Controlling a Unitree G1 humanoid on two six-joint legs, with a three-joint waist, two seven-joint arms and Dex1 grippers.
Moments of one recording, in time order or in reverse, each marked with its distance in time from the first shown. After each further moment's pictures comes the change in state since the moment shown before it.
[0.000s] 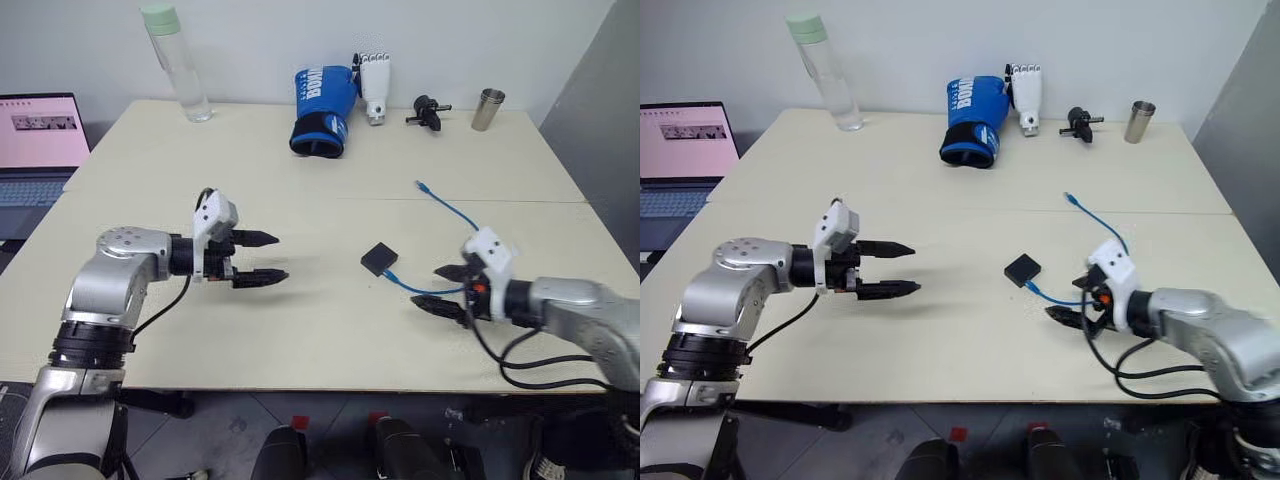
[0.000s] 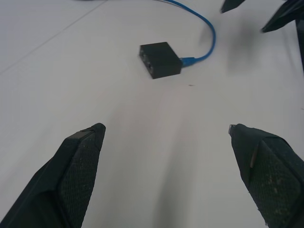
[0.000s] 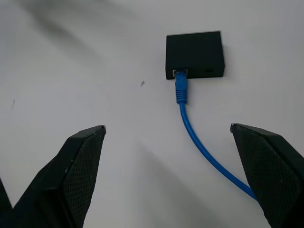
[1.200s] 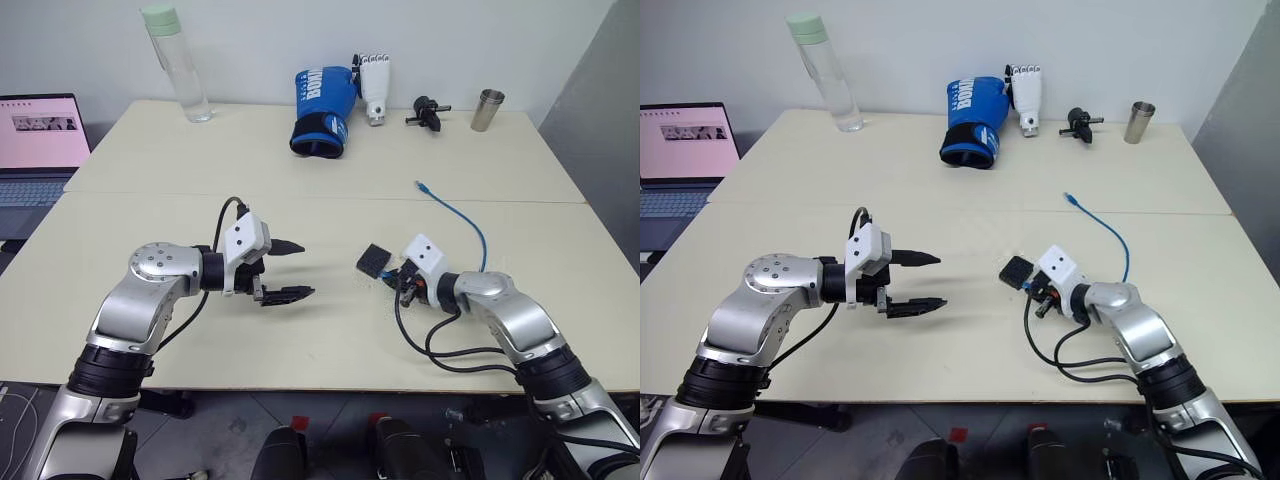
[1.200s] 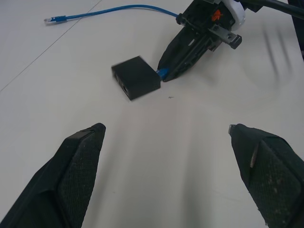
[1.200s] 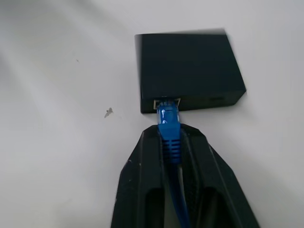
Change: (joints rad) left arm 0.097 -0.038 -0.060 -0.191 0.020 -0.079 0.140; right arm -0.152 0.255 0.237 0.369 -0.460 -0.345 0.088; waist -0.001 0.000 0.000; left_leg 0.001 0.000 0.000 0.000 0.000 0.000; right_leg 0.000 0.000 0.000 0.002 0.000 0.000
